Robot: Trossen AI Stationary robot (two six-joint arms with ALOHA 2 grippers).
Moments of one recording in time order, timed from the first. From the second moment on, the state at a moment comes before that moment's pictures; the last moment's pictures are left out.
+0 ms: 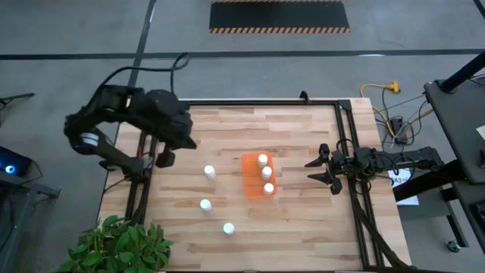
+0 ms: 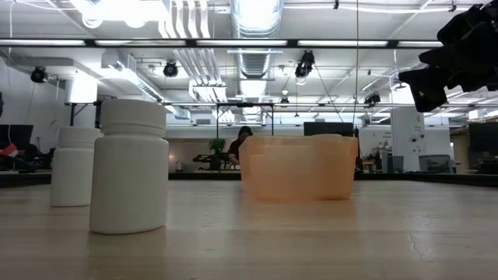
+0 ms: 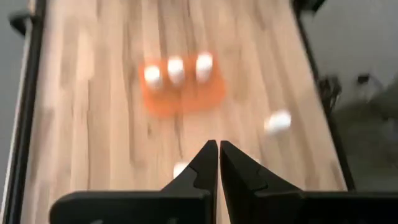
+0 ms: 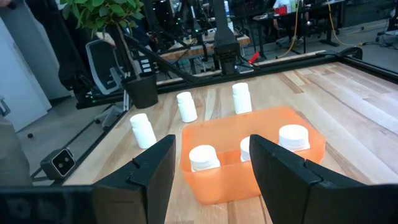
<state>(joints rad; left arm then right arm) 0.01 1.39 2.07 -1.54 0.11 0.07 0.12 0.07 0.01 0.00 -0.01 0.26</state>
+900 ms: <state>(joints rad) 0.01 1.53 1.57 -1.49 0.10 0.06 0.12 0.08 0.01 0.00 -0.01 0.26</state>
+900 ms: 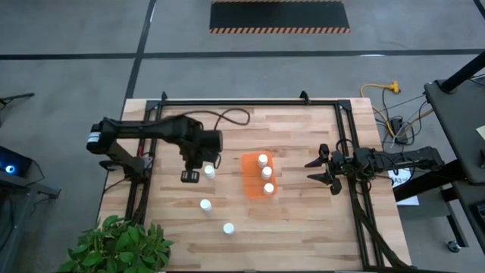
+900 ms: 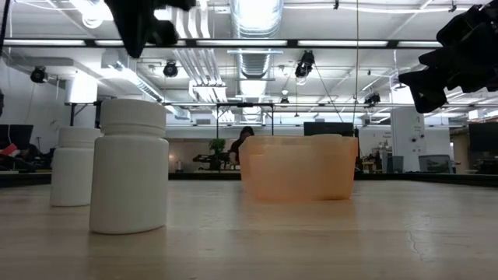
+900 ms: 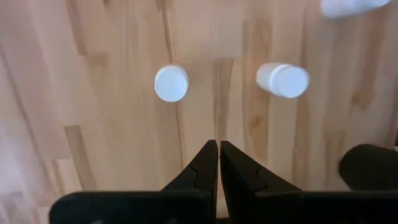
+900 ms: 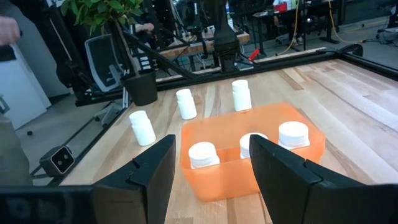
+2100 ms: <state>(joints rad) 0.07 1.49 1.15 -0.99 0.07 0.08 0.12 0.08 0.01 0.00 -0.01 0.26</state>
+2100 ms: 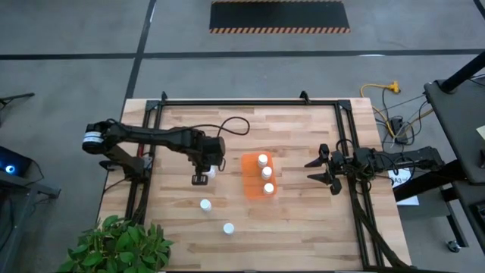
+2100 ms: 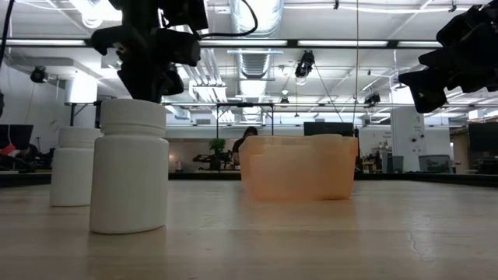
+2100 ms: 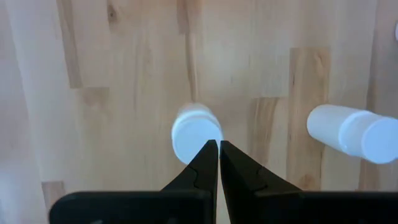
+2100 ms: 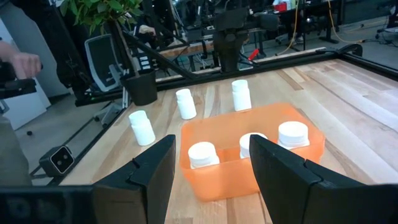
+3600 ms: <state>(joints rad) 0.09 1.49 1.15 -0.99 0.10 0.09 0.12 0.08 0.01 0.00 -0.01 0.26</state>
